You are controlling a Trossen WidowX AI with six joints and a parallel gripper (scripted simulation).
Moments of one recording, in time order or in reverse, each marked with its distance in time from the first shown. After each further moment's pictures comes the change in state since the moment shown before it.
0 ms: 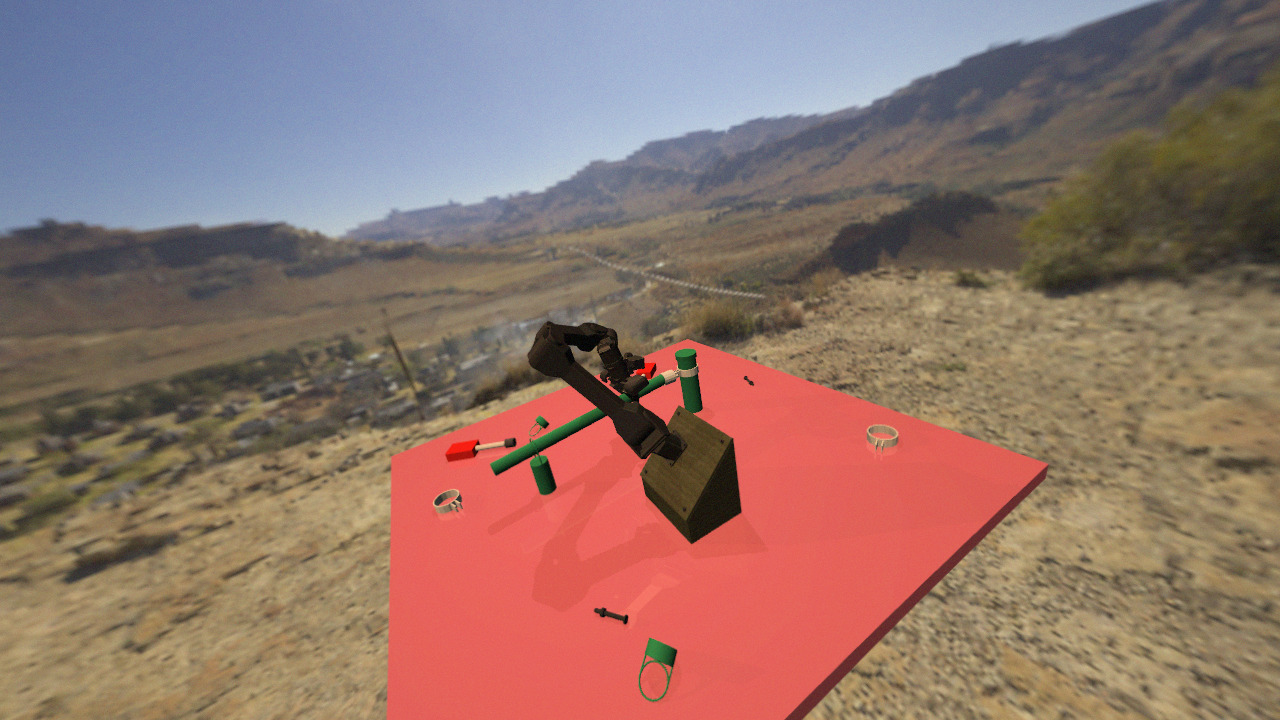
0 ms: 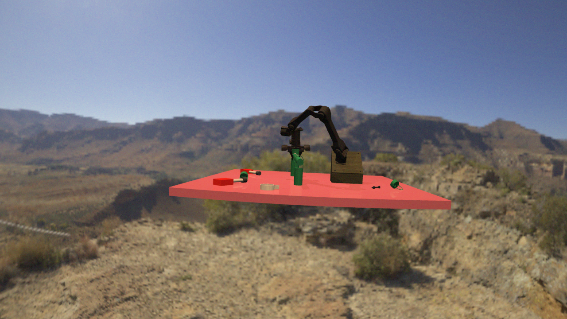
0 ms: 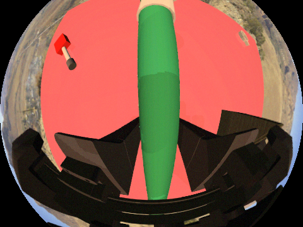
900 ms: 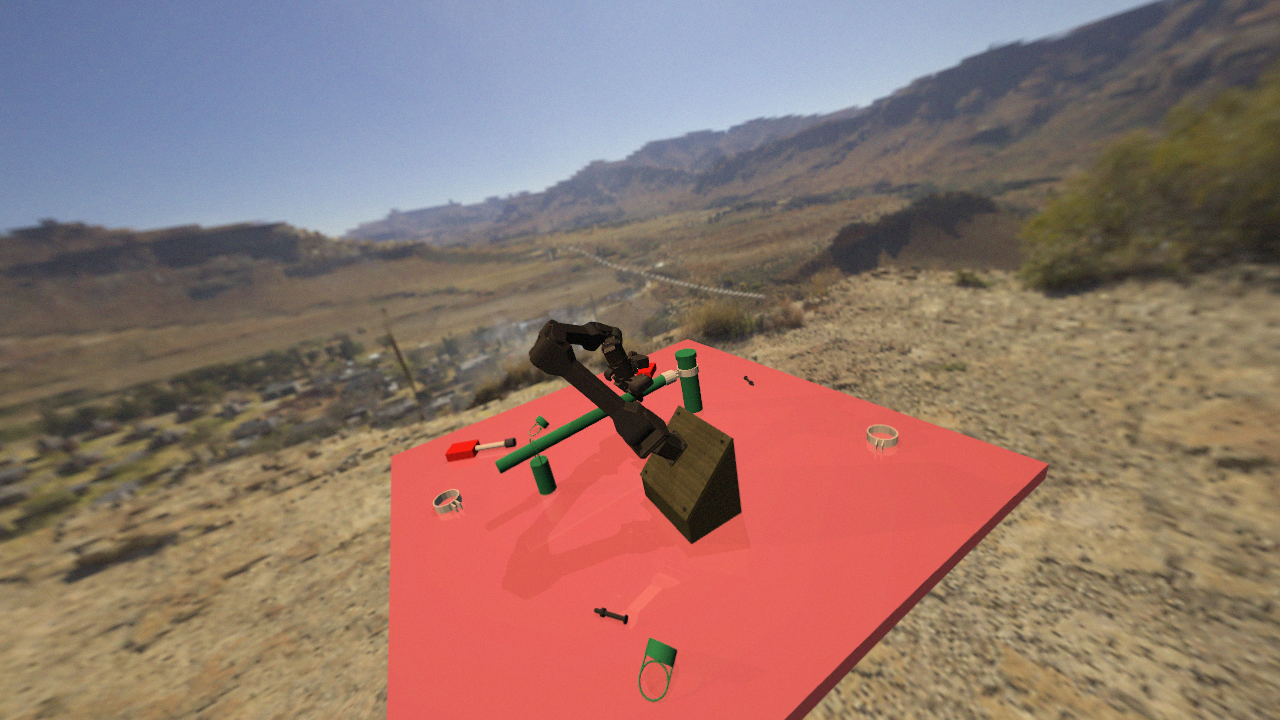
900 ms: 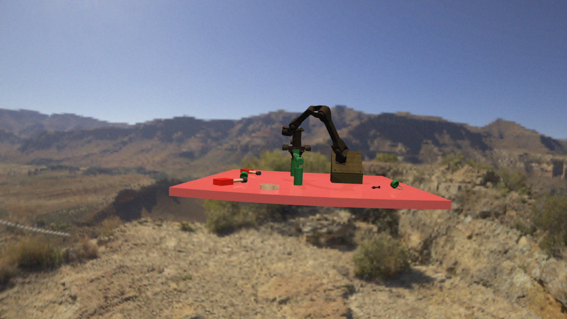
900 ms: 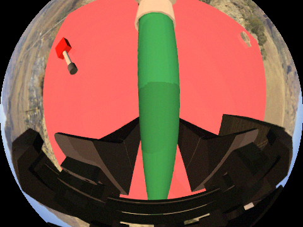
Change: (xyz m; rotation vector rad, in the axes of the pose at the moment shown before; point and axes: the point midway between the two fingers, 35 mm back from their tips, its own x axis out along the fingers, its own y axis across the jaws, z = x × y) arm 0.004 -0.005 0.012 0.011 -0.009 0.024
